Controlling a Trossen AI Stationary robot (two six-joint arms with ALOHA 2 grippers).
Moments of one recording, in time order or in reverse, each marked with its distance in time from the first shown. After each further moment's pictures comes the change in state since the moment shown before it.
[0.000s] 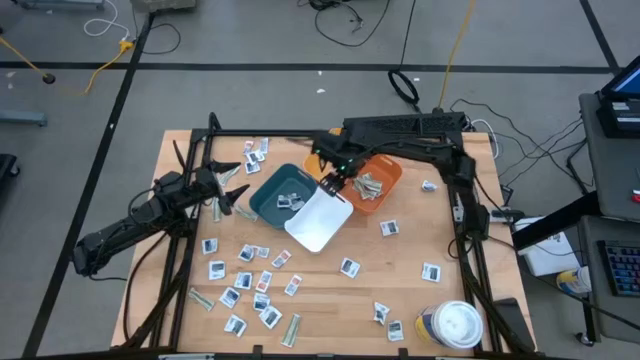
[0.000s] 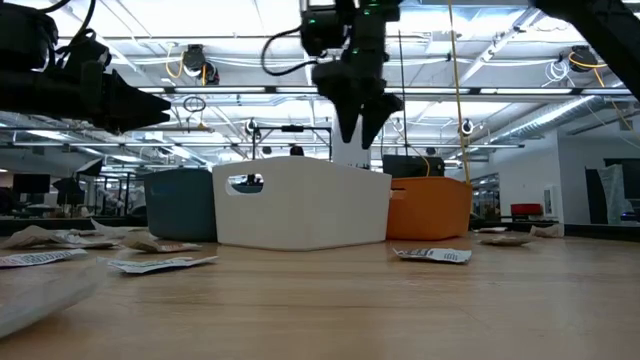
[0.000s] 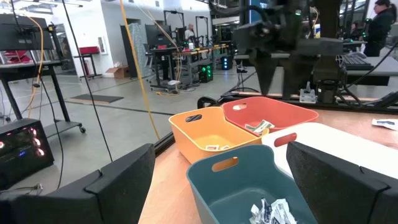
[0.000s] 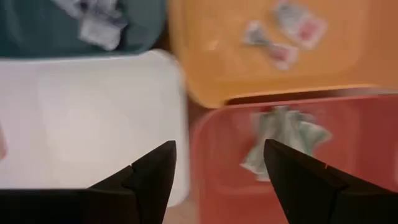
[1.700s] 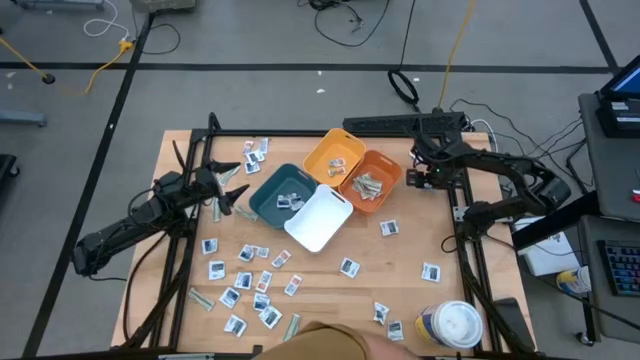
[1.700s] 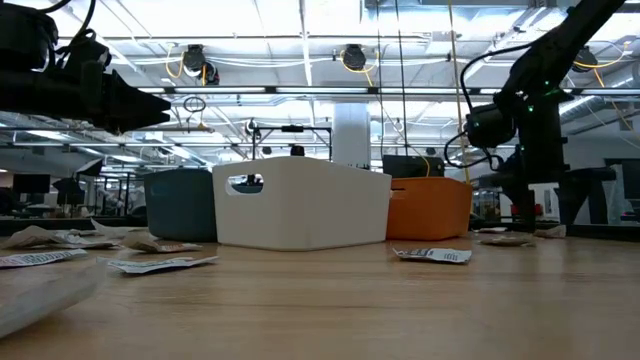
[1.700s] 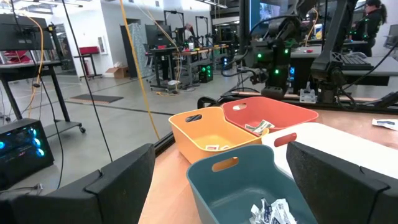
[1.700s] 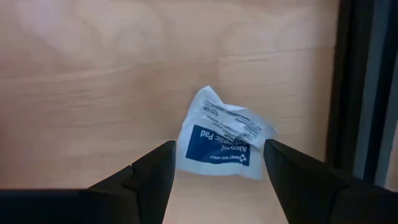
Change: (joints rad) left arm 0.000 0.000 0.000 0.000 0.000 0.000; right arm -0.600 -0.699 -1.356 0.545 0.055 0.340
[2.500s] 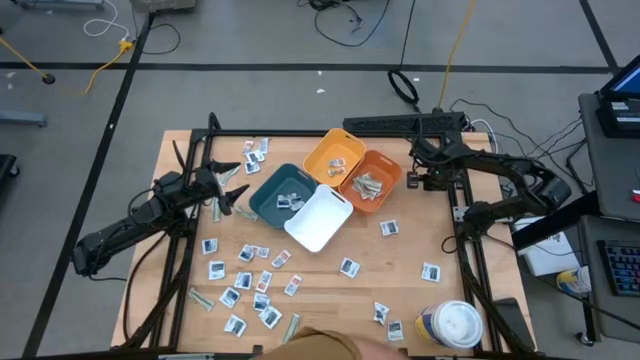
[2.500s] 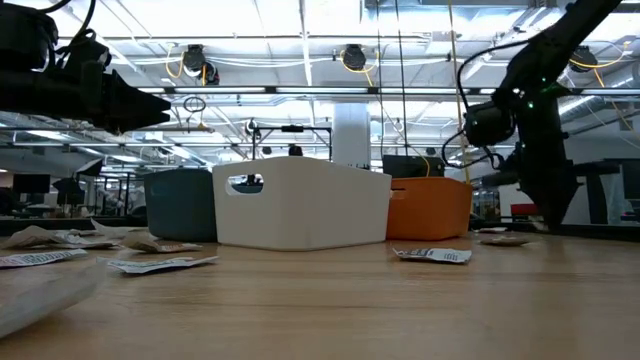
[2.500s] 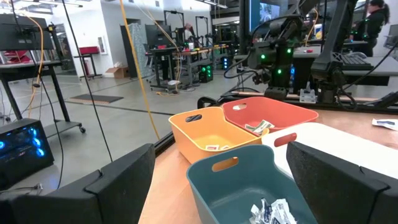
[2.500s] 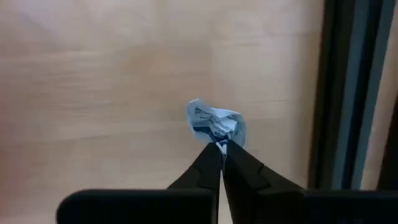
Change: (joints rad) left arm 0.000 0.000 0.000 0.000 0.000 0.000; right arm 0.046 -0.002 0.021 -0.057 0.018 0.037
